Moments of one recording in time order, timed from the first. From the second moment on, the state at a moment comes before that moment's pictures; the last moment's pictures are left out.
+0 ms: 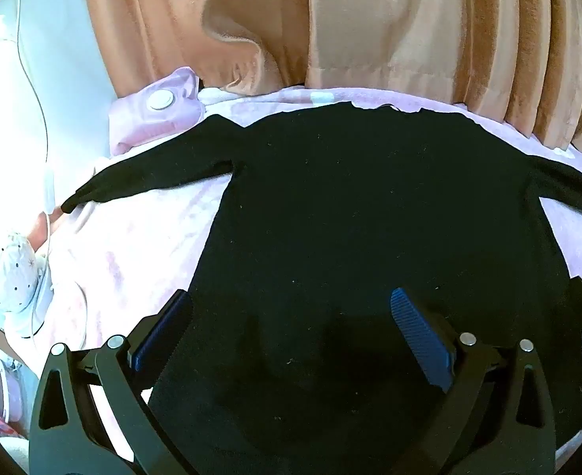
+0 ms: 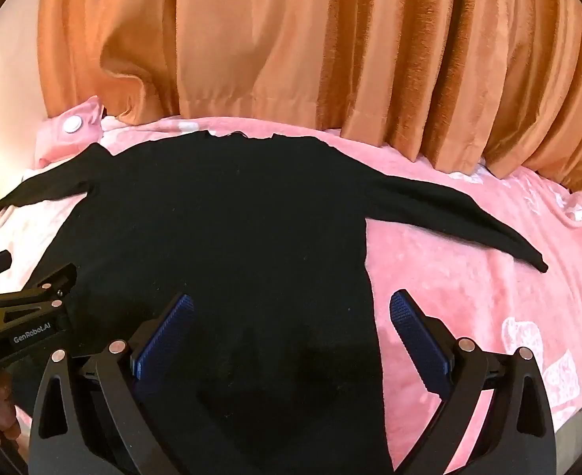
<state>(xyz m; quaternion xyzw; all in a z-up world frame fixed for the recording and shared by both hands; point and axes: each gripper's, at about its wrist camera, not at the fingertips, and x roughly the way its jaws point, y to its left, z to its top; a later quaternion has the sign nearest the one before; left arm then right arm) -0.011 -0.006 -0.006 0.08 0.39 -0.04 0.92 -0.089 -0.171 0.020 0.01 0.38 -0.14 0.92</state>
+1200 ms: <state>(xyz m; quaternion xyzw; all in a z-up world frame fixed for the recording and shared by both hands) -0.004 -0.002 -0.004 0.09 0.40 -0.02 0.91 -0.088 -0.188 0.007 0.04 0.39 -0.14 0.91</state>
